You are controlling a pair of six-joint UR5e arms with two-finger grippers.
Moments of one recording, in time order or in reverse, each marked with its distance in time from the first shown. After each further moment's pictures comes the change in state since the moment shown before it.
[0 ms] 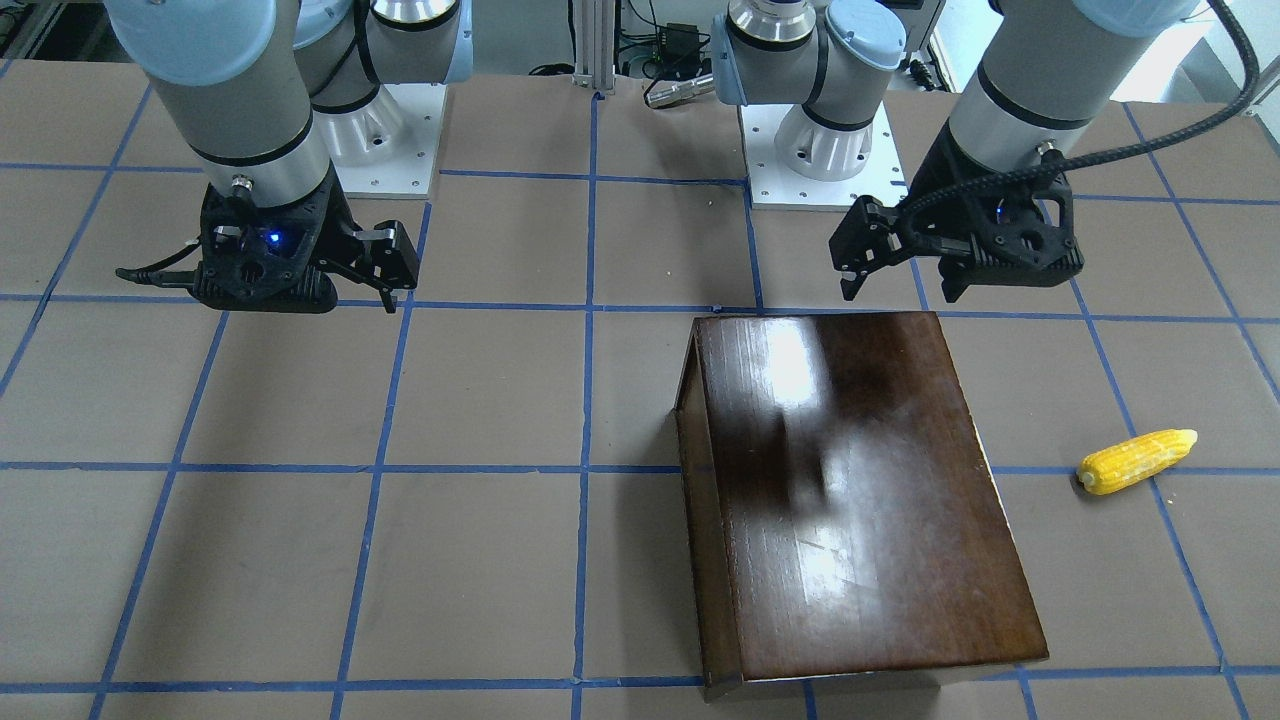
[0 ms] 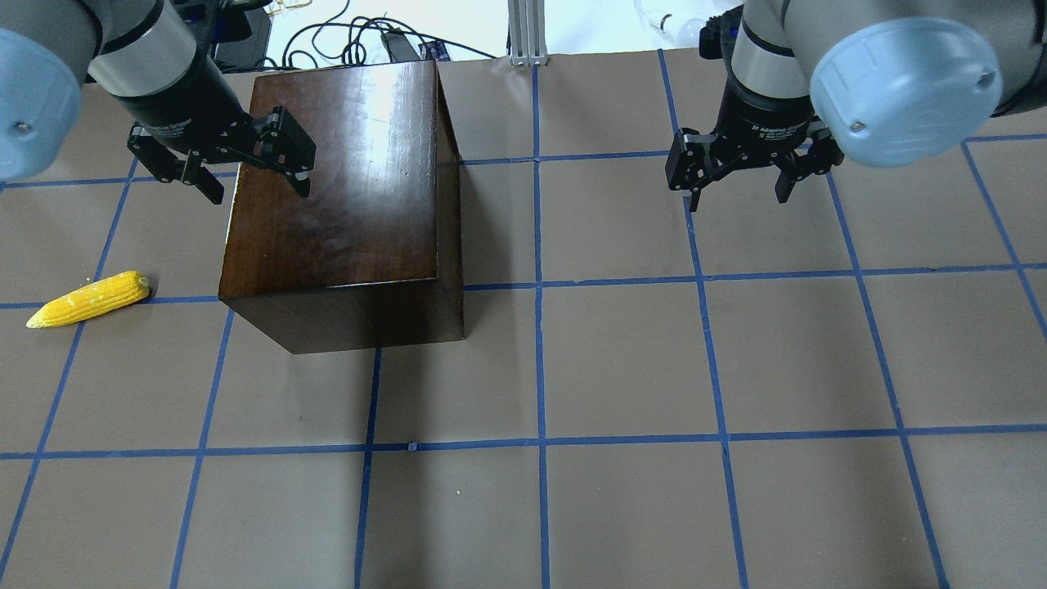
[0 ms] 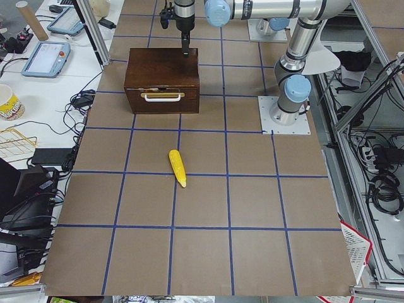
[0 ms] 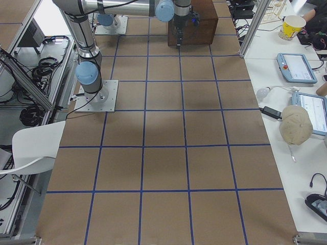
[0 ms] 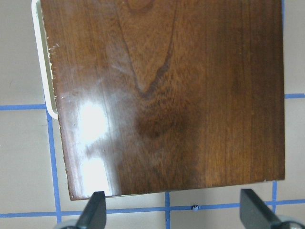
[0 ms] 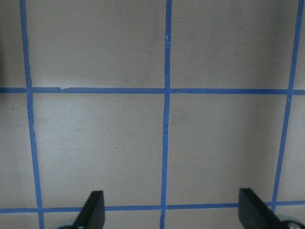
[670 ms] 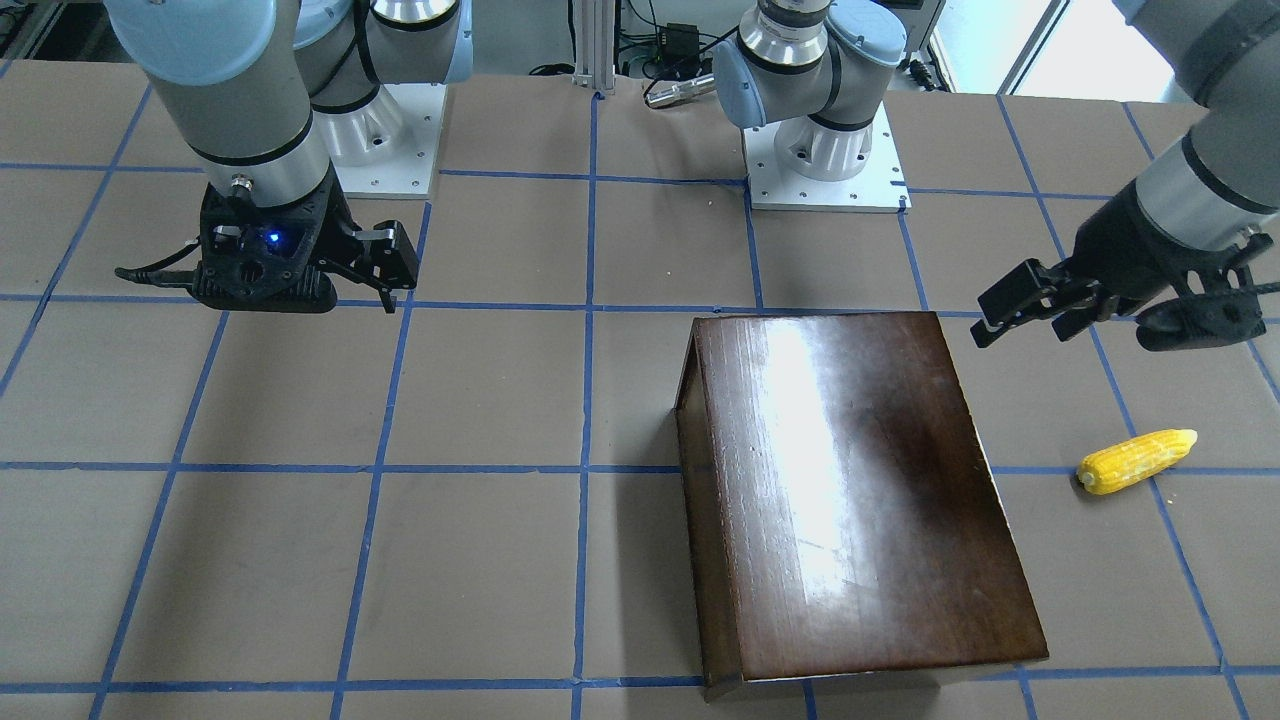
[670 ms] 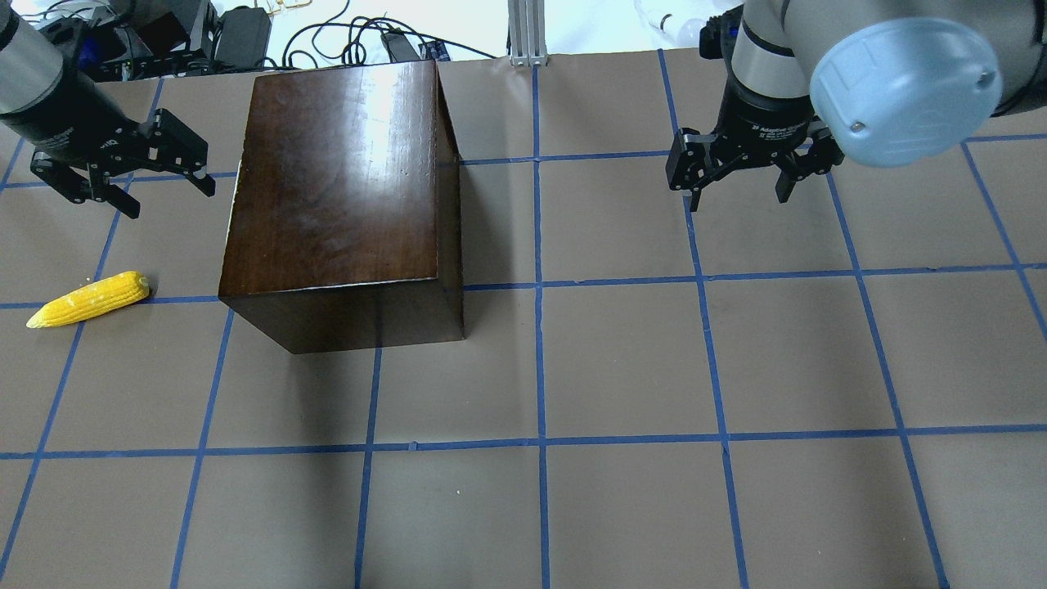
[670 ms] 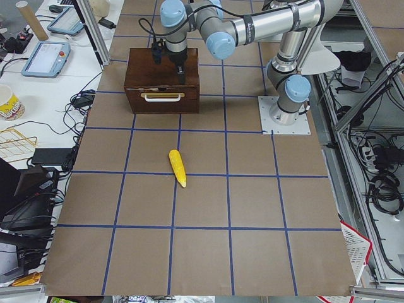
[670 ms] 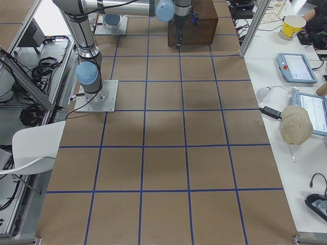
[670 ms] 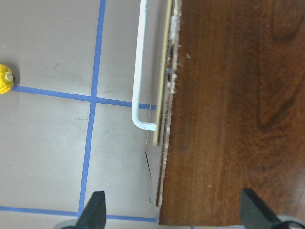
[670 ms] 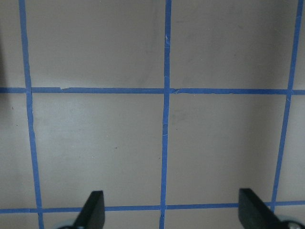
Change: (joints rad) left arm 0.282 -0.067 -0.016 0.001 -0.122 0.160; right arm 0.000 0.000 0.000 -0.001 -0.002 0.000
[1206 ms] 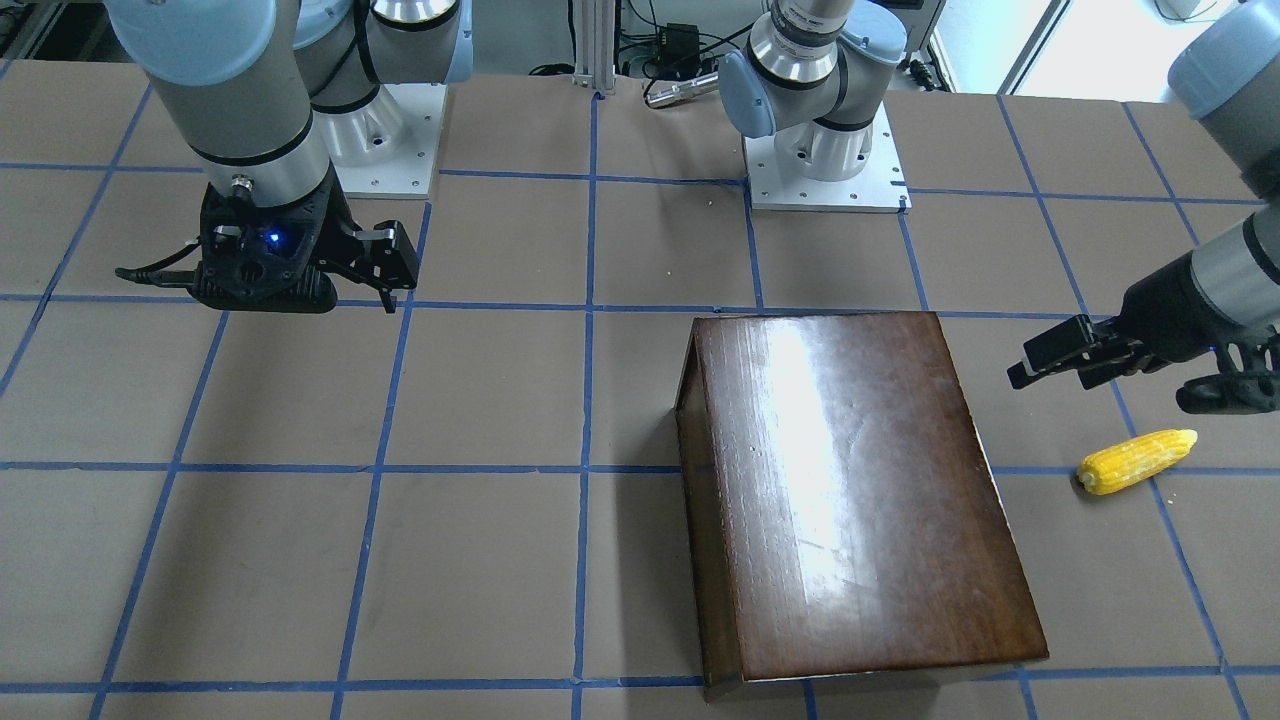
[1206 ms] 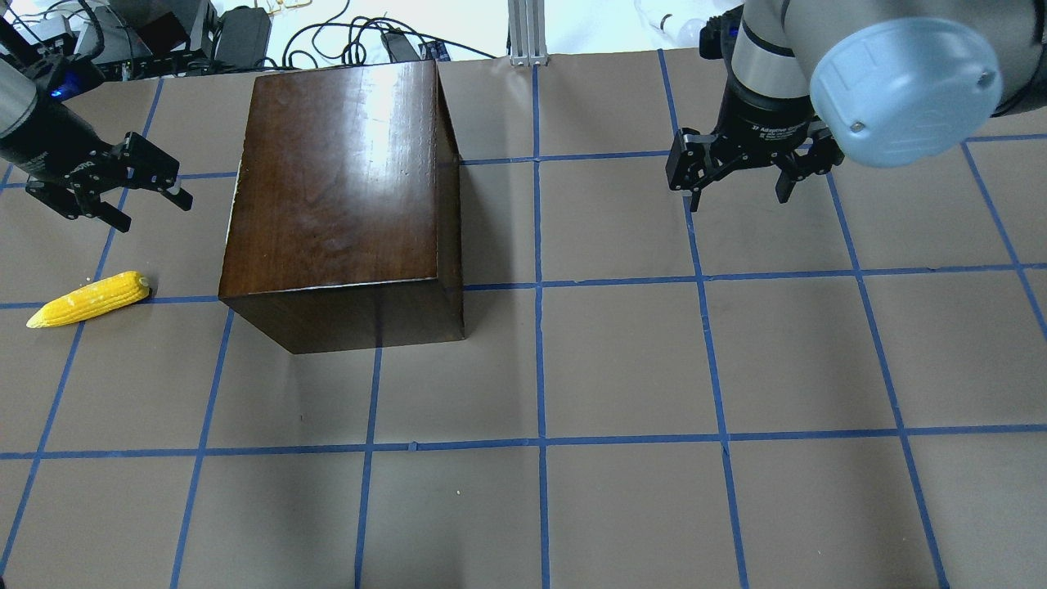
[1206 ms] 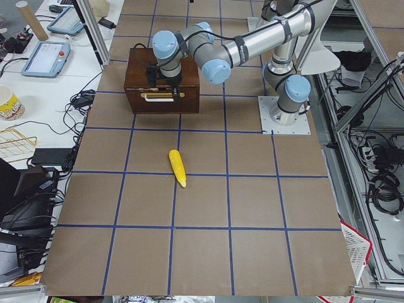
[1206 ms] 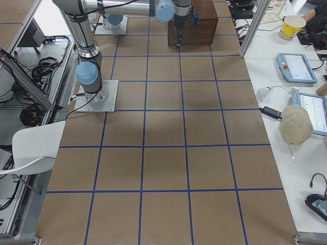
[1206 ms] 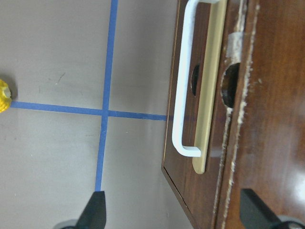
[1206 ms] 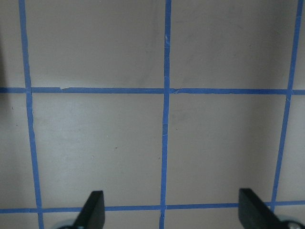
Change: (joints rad) left arm 0.087 -0.116 0.005 0.030 -0.040 0.173; right arm 0.000 0.000 0.000 0.000 0.000 0.000
